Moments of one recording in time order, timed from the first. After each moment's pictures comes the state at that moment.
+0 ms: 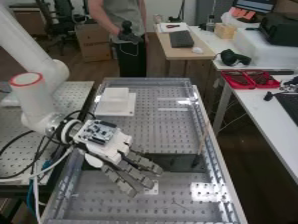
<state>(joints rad) 1.47 -2.05 -2.11 -2.17 -1.26 -0.65</state>
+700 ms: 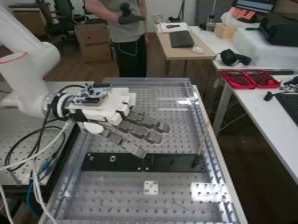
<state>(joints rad) 1.51 -1.89 -2.15 -2.09 -1.28 -0.68</state>
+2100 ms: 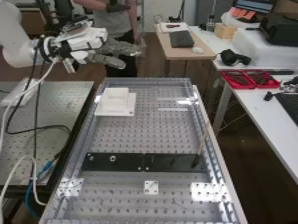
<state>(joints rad) 2.02 -1.43 -2.34 -2.30 -0.99 -0.72</state>
